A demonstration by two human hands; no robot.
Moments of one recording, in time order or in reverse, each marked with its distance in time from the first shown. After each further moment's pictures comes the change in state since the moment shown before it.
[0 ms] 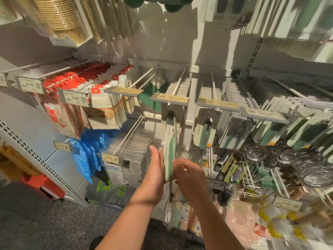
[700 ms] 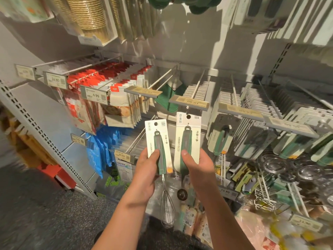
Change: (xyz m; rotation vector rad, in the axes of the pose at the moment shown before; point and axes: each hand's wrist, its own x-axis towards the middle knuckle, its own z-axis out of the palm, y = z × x) left_hand 0.000 0.028 -0.041 -0.056 0.318 0.049; right_hand 0.030 -0.011 0.009 0.386 -0.097 0.049
